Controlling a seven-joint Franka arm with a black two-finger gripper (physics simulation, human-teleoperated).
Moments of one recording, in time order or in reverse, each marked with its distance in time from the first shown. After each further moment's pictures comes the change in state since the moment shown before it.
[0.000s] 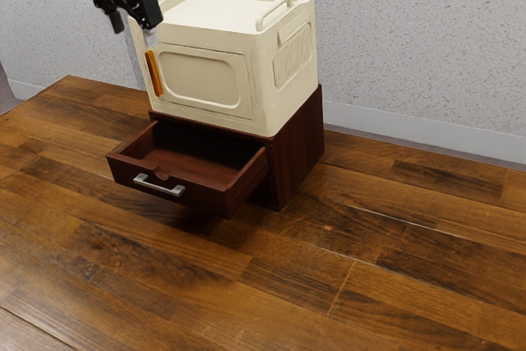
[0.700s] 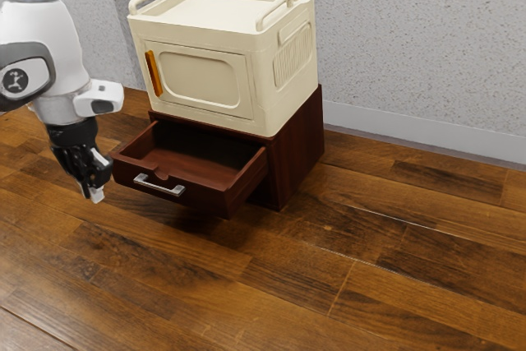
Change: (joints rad) arm 0.030 -0.603 -0.070 -1.095 0.103 0.340 -0.203
